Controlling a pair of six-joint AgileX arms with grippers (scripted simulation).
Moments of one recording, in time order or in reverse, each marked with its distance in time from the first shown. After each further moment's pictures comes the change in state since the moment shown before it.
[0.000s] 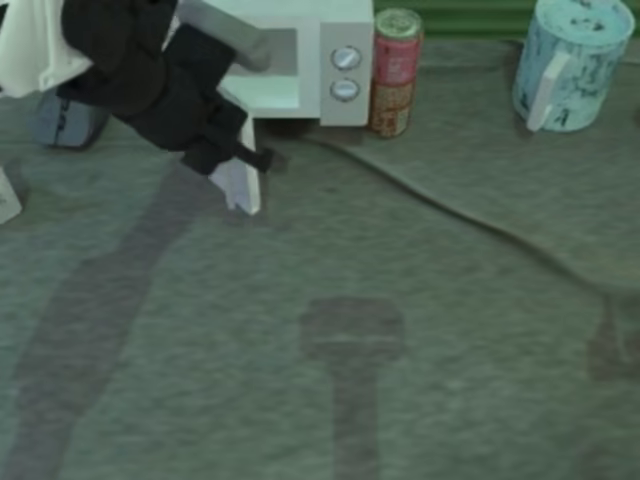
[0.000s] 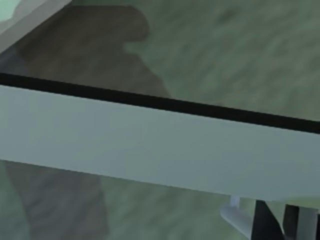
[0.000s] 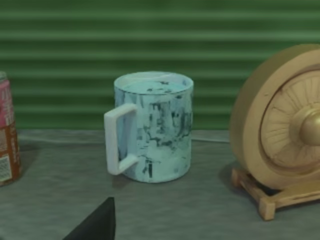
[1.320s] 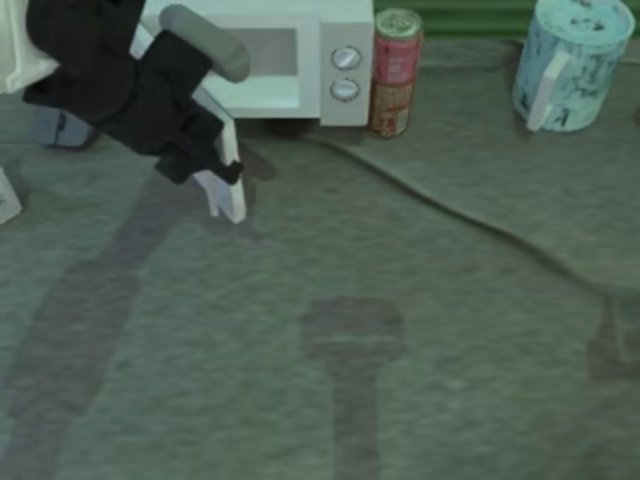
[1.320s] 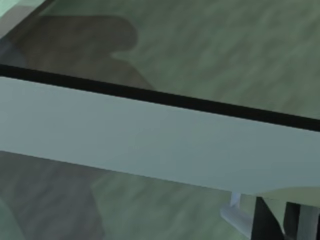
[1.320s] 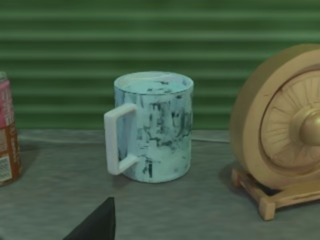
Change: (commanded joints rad) left arm 0.051 -0.032 -0.035 -0.019 0.061 0.121; right arm 0.000 0.000 0.000 0.000 0.000 0.000
